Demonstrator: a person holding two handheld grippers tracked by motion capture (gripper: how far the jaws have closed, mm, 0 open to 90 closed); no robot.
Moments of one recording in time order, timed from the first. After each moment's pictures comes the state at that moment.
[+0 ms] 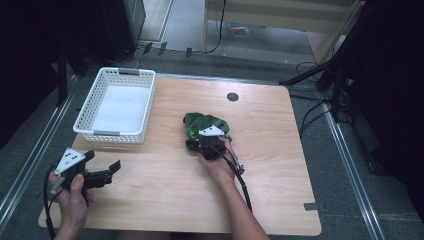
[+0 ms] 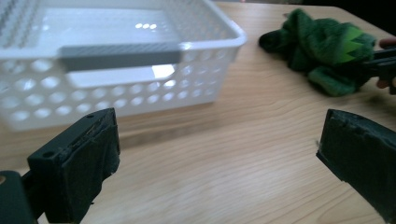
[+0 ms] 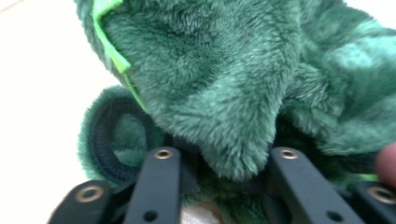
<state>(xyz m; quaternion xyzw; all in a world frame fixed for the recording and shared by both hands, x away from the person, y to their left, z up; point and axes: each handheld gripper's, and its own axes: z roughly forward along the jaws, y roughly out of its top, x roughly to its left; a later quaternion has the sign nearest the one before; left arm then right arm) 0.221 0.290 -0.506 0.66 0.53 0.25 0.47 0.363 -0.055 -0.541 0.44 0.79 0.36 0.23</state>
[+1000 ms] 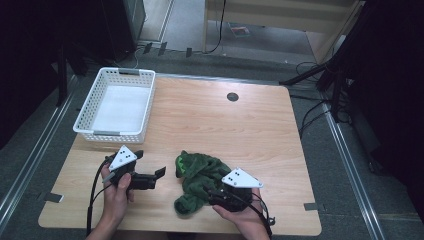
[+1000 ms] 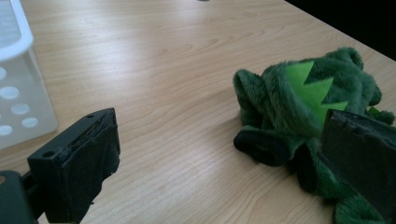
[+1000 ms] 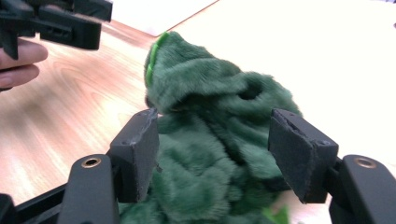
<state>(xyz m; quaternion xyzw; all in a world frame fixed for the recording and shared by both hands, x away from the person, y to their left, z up) 0.239 0.195 -0.511 0.72 0.45 0.17 0.49 0.212 -0.124 -0.489 0.37 0.79 0.46 0.17</state>
